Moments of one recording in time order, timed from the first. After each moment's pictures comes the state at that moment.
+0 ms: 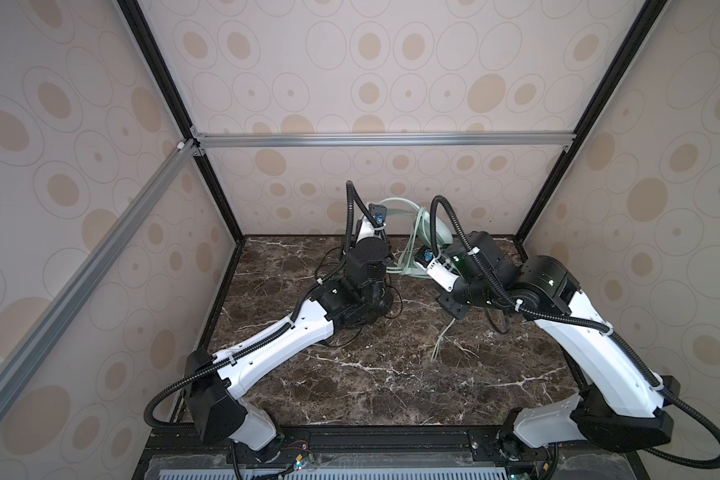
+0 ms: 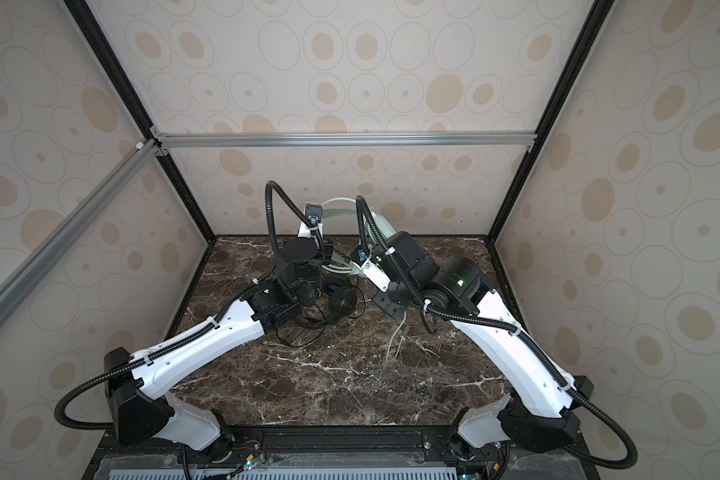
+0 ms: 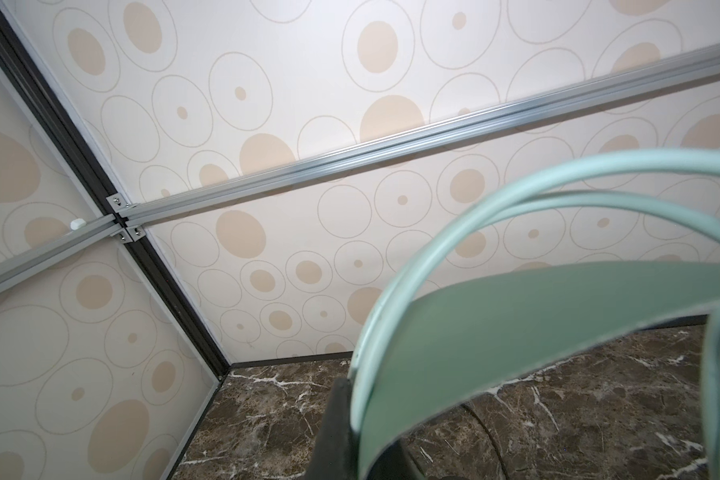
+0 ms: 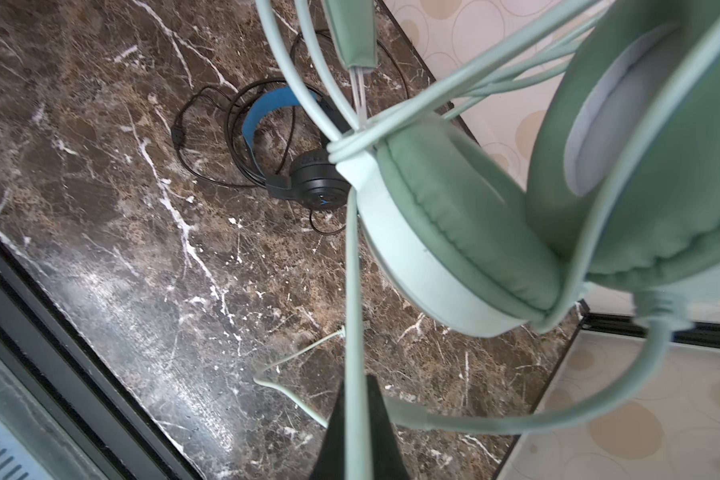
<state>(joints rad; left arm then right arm) -0.87 1.50 1.45 0.04 -0.98 0.22 0.84 1.40 1.91 -1.39 0.28 -0.23</state>
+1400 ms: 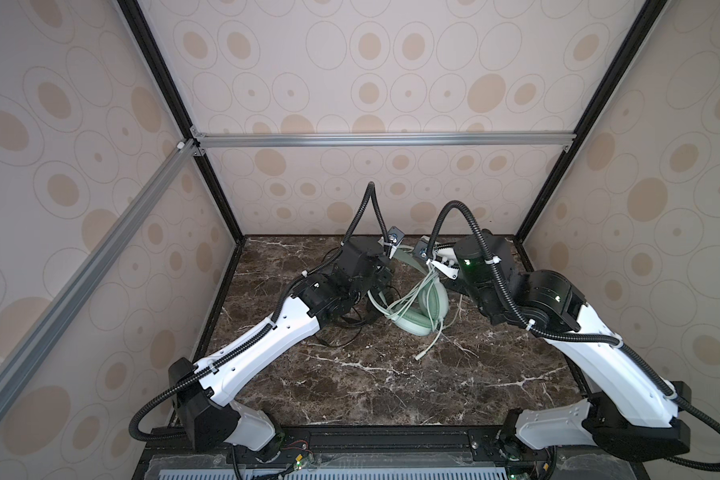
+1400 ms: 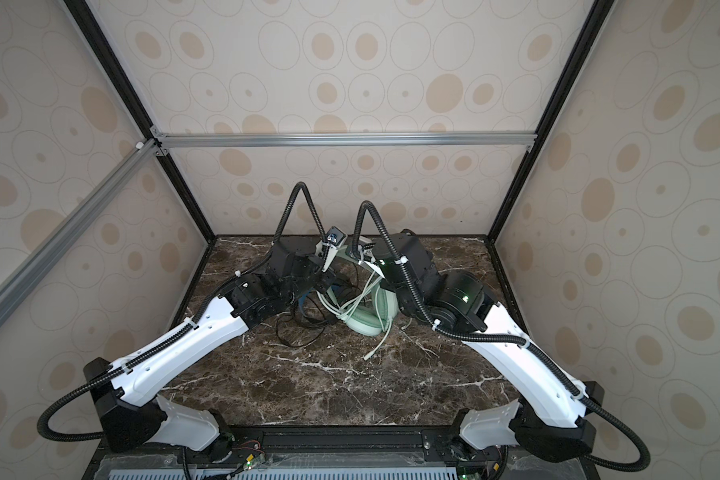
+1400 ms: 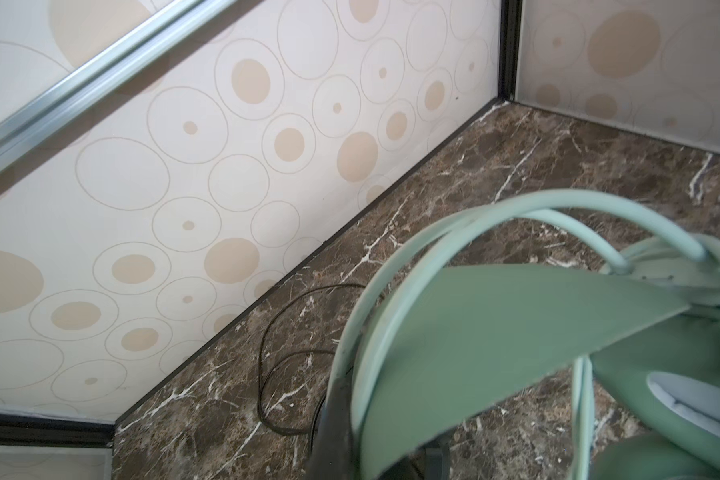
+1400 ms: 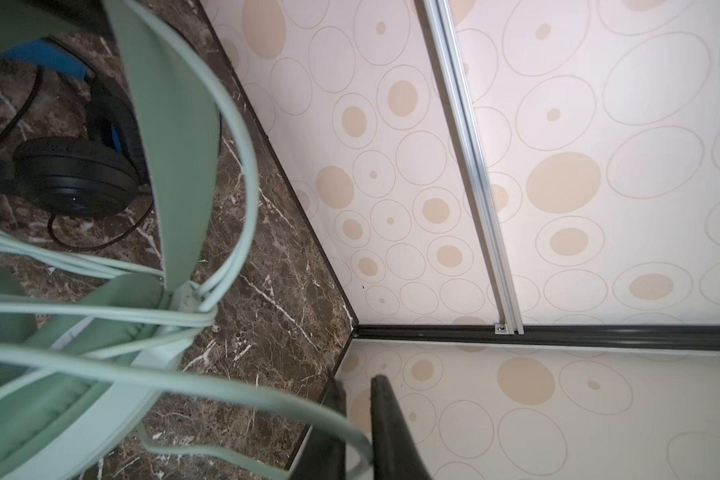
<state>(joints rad) -0.81 1.44 1.49 -0.50 -0.35 0.22 0.91 1.31 1.79 -1.01 0.81 -0.71</state>
